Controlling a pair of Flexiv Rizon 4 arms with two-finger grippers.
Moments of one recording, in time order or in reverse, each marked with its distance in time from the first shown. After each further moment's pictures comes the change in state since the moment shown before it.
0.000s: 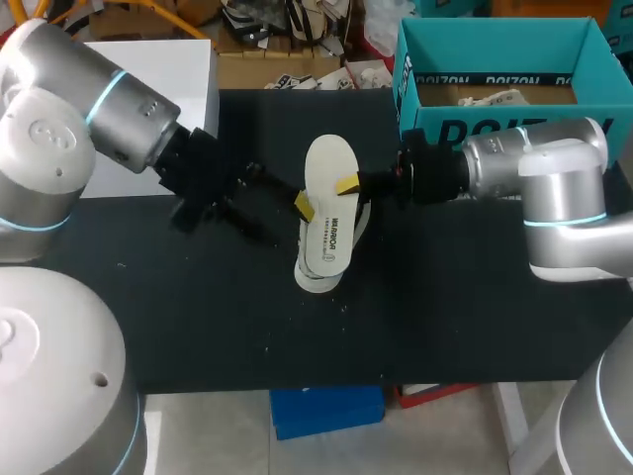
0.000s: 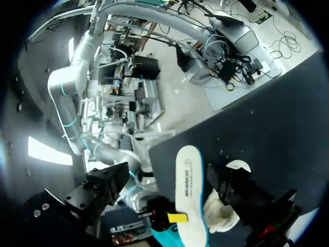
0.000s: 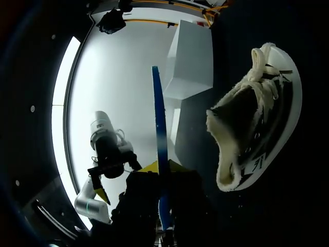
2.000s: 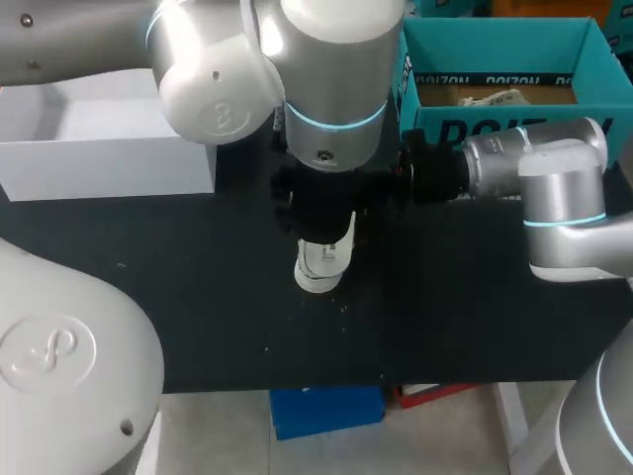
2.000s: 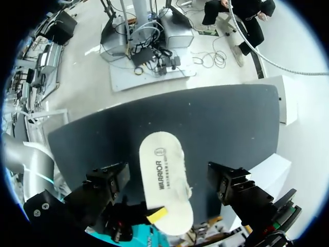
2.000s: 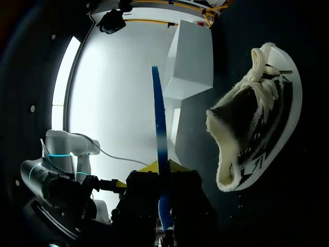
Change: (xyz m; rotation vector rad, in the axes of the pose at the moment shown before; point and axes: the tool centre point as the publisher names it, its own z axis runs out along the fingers) left arm -0.004 0.019 0.039 -0.156 1.043 -0.087; right arm 0.000 0.000 0.000 0.000 0.000 0.000
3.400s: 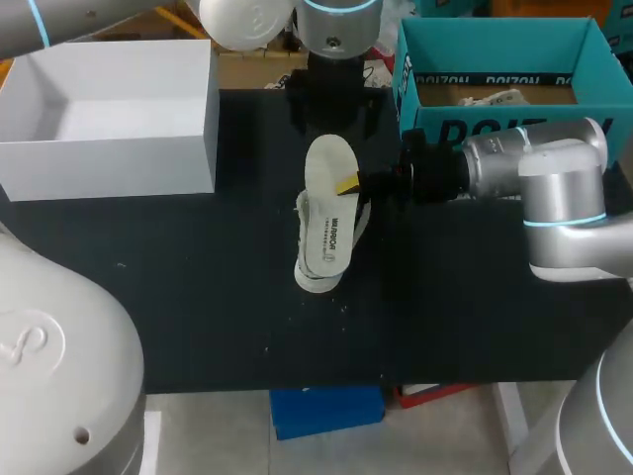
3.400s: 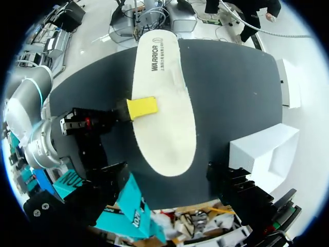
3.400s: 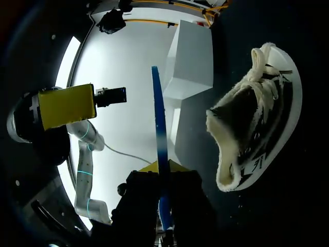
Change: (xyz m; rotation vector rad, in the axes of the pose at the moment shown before) left arm 0.017 0.182 0.011 -0.040 -0.028 -0.041; right arm 0.000 0.000 0.000 0.000 0.000 0.000
